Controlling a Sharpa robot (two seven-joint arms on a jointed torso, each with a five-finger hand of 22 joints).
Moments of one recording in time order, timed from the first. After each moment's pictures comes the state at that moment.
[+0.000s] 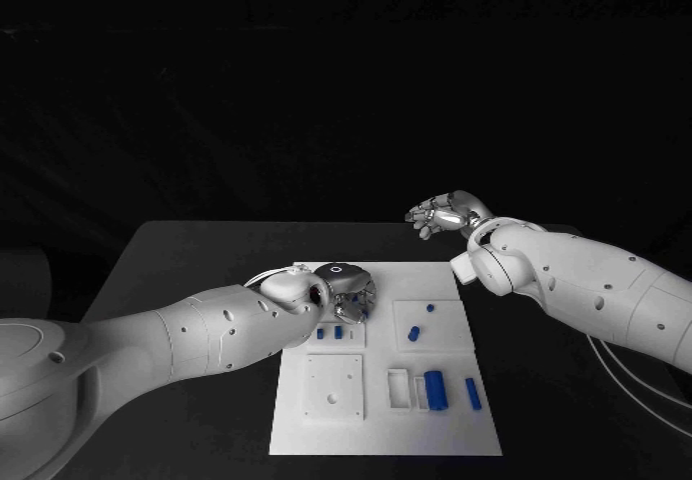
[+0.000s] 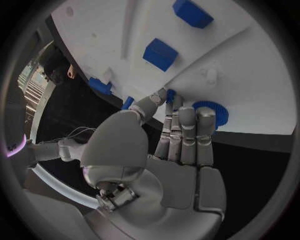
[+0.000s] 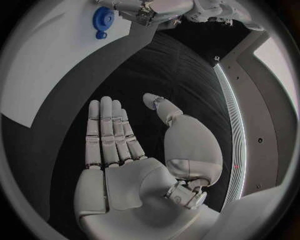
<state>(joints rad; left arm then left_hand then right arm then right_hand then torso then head) 1.23 -0.38 -0.22 1.03 -1.50 -0.25 0.06 1.17 -0.10 0.57 -0.27 0.05 0.93 0.13 0.38 0.45 1.22 0.07 0.14 0.15 1.14 -0.04 1.29 0.59 0.06 0.99 -0.13 1.16 1.26 1.26 -0.57 0.02 1.06 -0.63 -0.36 0.03 0.94 -0.17 0.53 -0.23 0.56 0.77 0.20 0.28 0.40 0.87 0.12 0.75 0.30 0.92 0.07 0.77 0.65 0.25 0.78 0.19 0.55 1.17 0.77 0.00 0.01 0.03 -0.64</state>
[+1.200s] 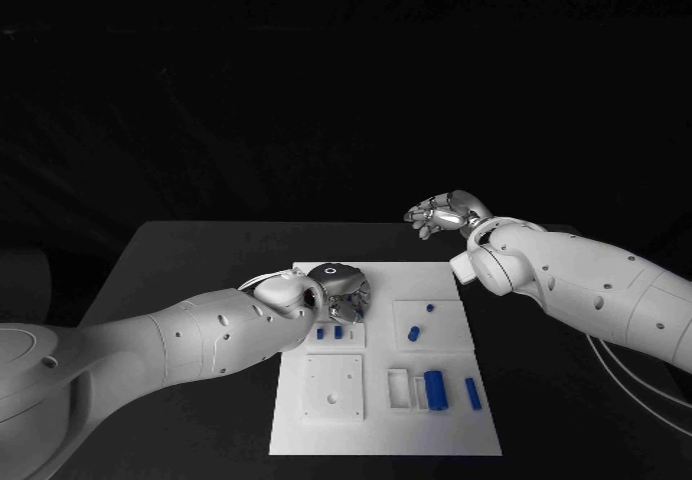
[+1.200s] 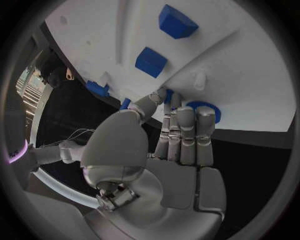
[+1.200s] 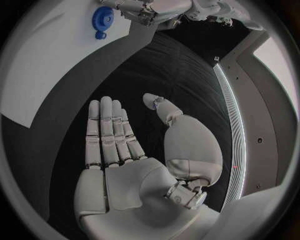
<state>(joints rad) 1.22 -0.40 -0.22 1.04 -1.52 -0.30 0.06 1.19 -0.08 0.60 -0.28 0.08 1.00 0.11 0.39 0.46 1.34 0.02 0.17 0.16 1.20 -0.09 1.29 0.54 0.05 1.02 -0.16 1.13 1.23 1.26 -0.57 0.02 1.06 -0.63 -0.36 0.03 0.94 -0.17 0.53 -0.23 0.56 0.77 0.20 0.29 0.40 0.87 0.12 0.75 0.30 0.92 0.07 0.77 0.65 0.25 0.78 0.19 0.55 1.17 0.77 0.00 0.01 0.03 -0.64</state>
